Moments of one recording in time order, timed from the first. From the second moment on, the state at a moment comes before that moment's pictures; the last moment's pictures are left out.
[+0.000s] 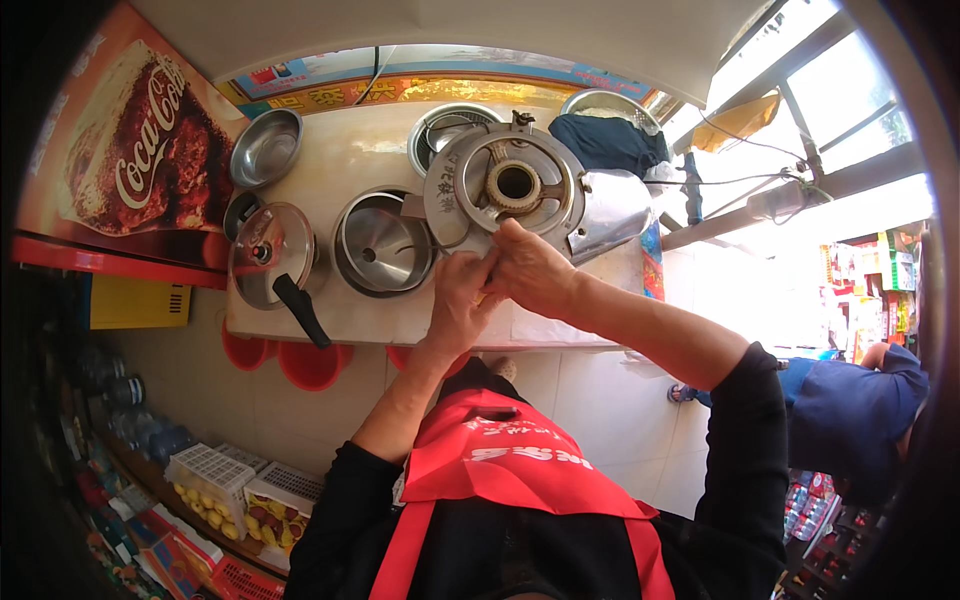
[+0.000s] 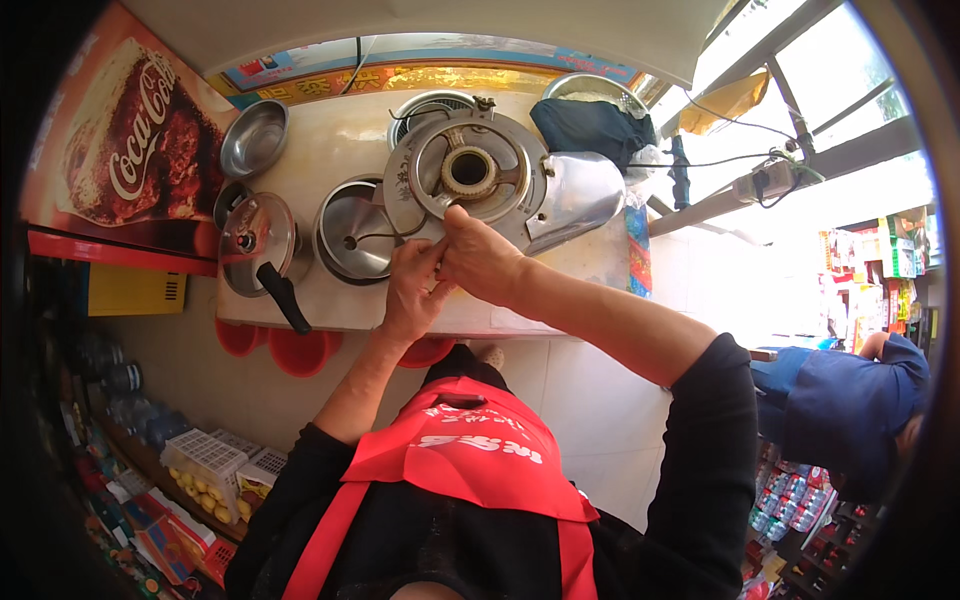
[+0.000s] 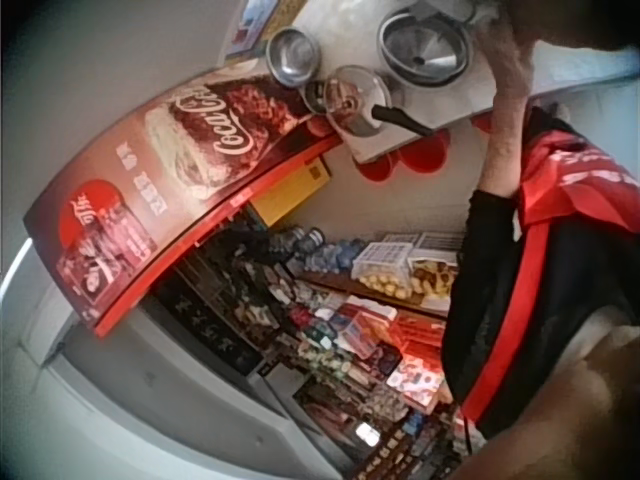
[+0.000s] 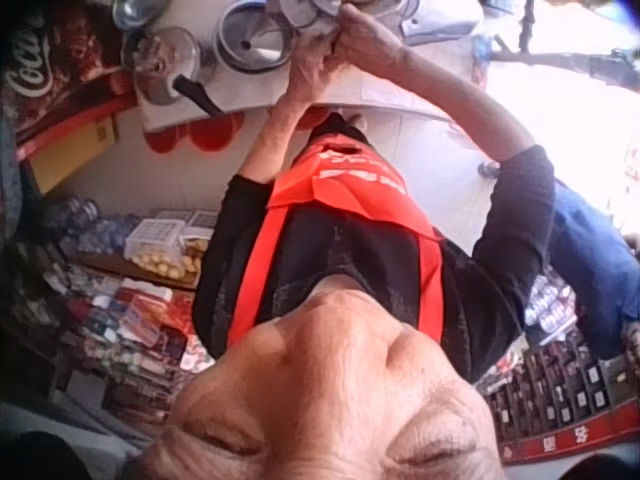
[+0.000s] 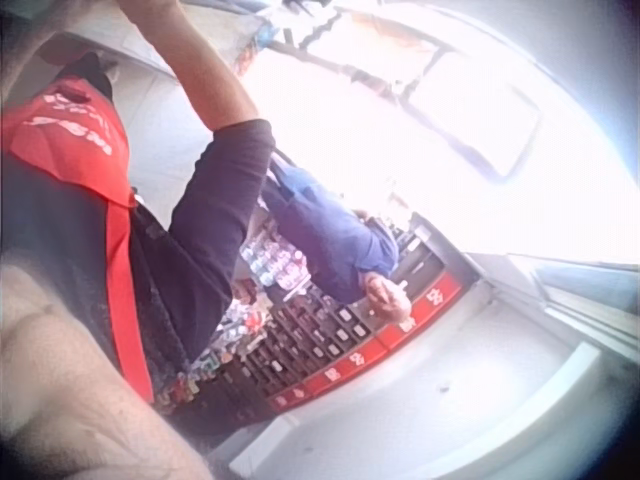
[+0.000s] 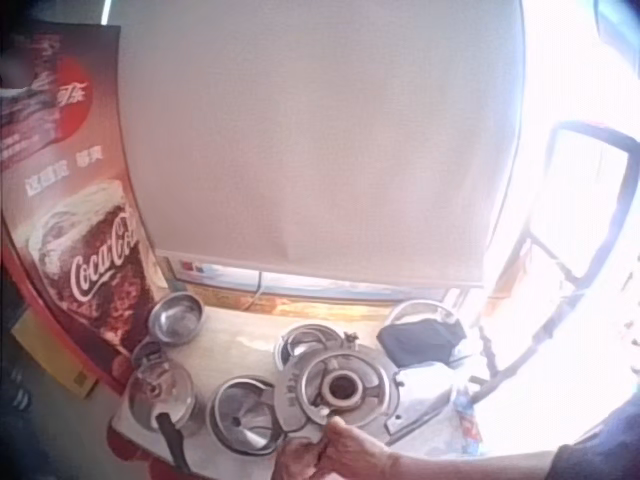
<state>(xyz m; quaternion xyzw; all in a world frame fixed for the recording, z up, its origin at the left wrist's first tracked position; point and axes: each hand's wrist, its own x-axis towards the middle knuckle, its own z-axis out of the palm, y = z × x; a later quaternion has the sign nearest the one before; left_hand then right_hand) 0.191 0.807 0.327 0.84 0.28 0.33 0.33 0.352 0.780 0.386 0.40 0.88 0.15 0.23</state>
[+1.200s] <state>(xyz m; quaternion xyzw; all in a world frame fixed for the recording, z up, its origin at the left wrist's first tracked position) 0.184 0.832 0.316 0.80 0.18 0.33 0.46 0.469 0.962 0.379 0.75 0.65 0.00 0.11</state>
